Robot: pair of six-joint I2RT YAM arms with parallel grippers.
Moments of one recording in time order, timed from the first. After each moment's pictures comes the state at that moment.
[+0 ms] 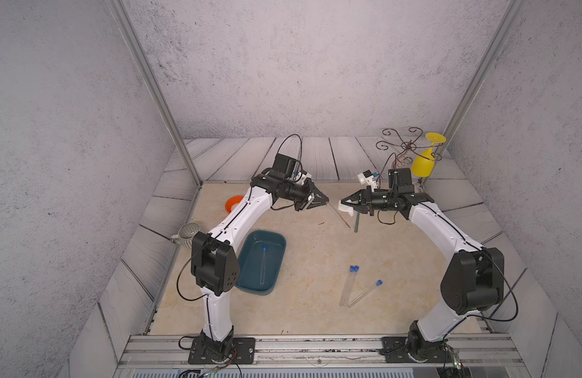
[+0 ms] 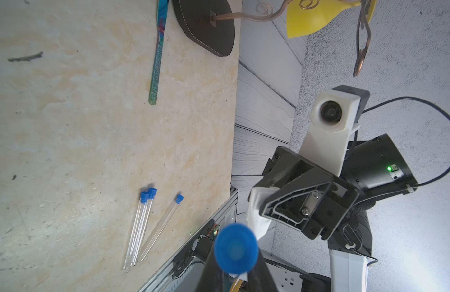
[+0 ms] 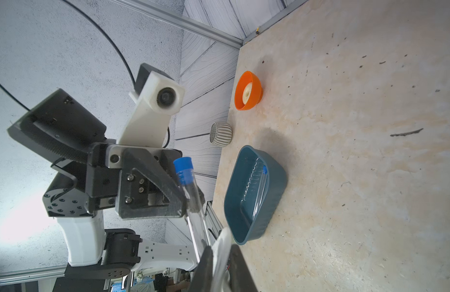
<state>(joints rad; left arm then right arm) -0.49 1.93 1.90 -0.72 0.86 -0.95 0.18 1.66 1.41 -0.45 -1.10 0.63</state>
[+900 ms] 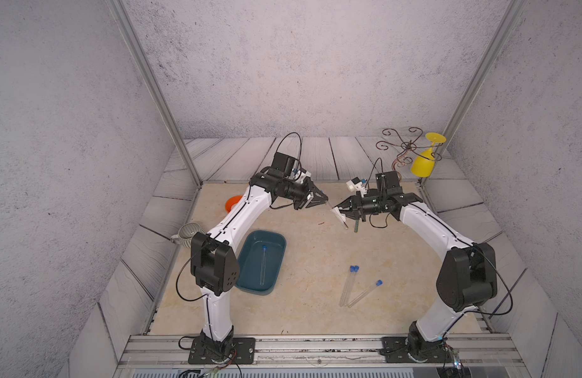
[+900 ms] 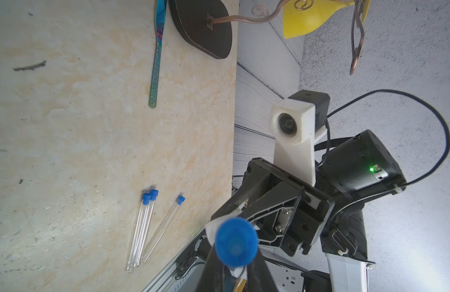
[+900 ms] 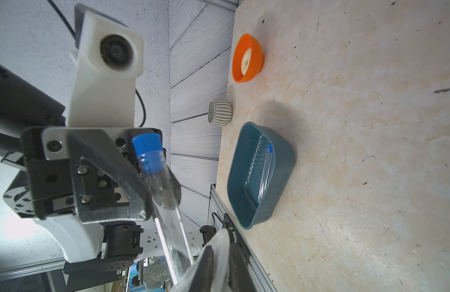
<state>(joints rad) -0.48 1.93 1.93 -0.75 0.85 -0.90 0.25 1.69 1.41 -0.52 -1.11 0.64</state>
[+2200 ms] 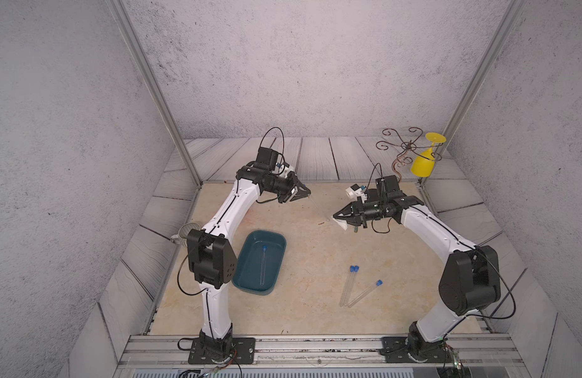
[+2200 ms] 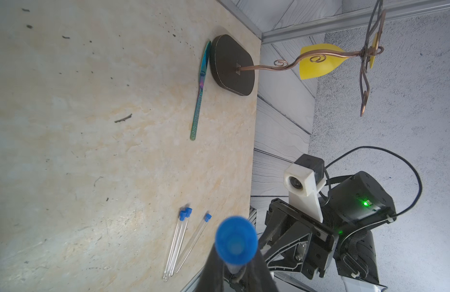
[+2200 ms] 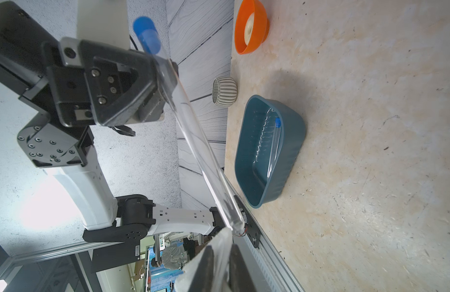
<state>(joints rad) -0.35 1.98 2.00 -0.87 0.81 -0.77 0.25 1.66 1.37 -0.59 -1.17 0.63</state>
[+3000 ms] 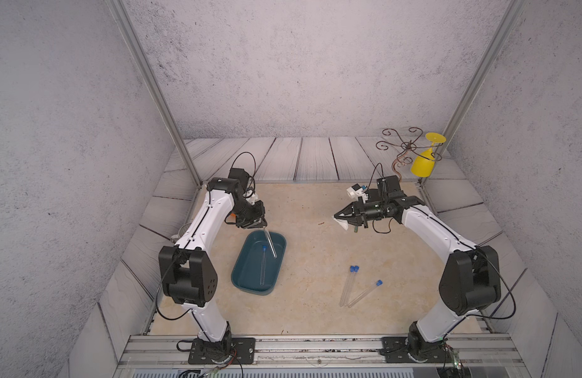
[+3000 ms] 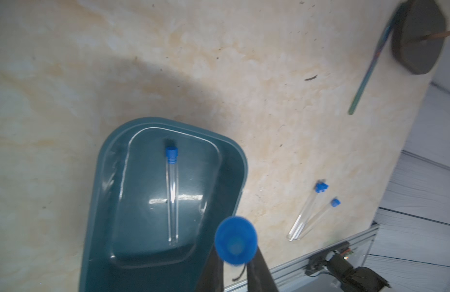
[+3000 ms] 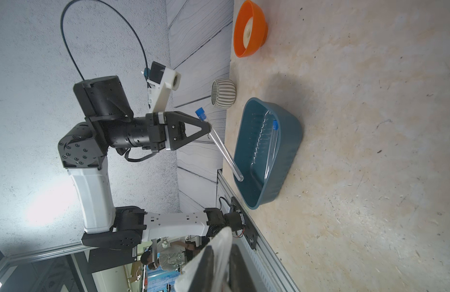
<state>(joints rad) -0.18 1.77 1.68 -1.27 0.36 -0.30 0.24 1.66 1.36 -0.59 -1.17 0.61</state>
